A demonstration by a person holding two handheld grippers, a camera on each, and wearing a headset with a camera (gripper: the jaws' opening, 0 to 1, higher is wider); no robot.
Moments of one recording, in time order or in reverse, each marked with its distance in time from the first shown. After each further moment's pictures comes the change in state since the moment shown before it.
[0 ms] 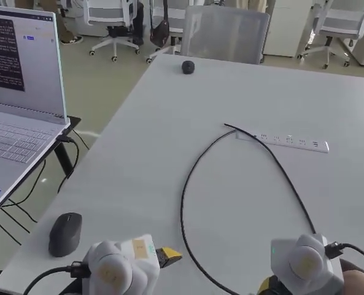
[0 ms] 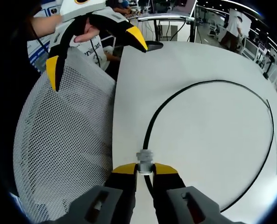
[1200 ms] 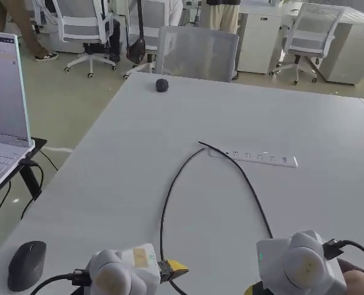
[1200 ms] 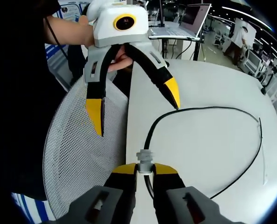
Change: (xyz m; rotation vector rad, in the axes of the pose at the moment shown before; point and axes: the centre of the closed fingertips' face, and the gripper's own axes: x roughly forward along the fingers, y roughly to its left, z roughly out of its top) left arm 0.040 -0.004 0.049 0.058 -0.073 -0.116; right arm -0.070 0.015 0.035 -0.073 -0.046 0.004
